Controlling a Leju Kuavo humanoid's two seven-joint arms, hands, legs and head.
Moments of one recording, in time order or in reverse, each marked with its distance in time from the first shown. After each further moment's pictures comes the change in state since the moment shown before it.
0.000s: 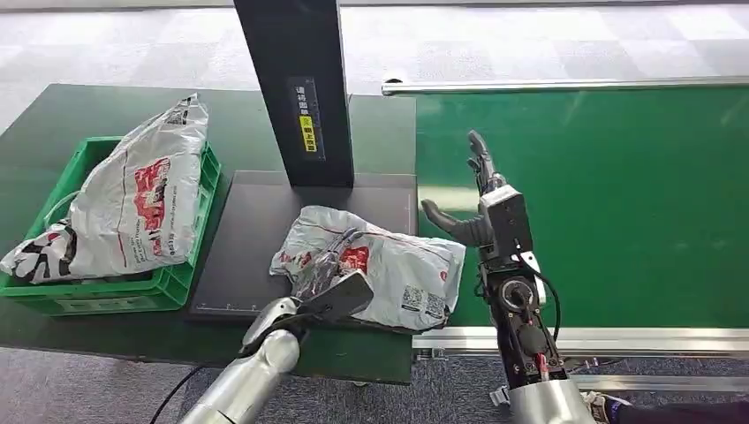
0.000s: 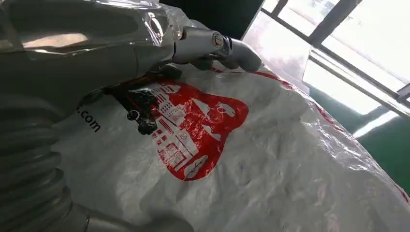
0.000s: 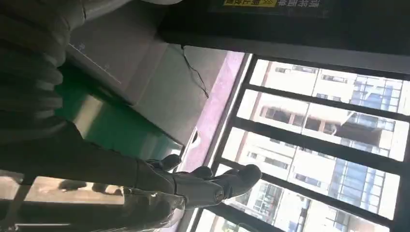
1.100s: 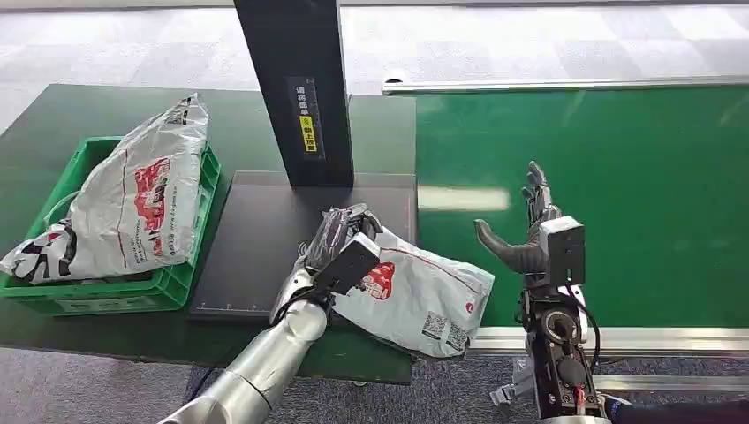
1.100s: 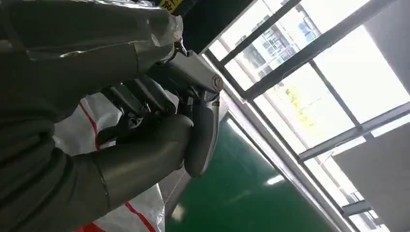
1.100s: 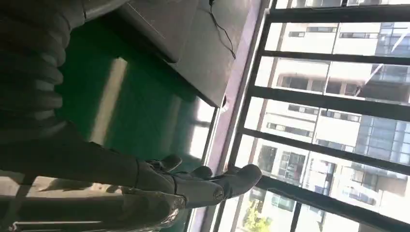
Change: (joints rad) left arm -0.146 -0.101 -0.026 0.114 0.211 0.237 -0.232; right arm 0.140 -0.065 -0.146 -0.110 -0.046 0.010 0.003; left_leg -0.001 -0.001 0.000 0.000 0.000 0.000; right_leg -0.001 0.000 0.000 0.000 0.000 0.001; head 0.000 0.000
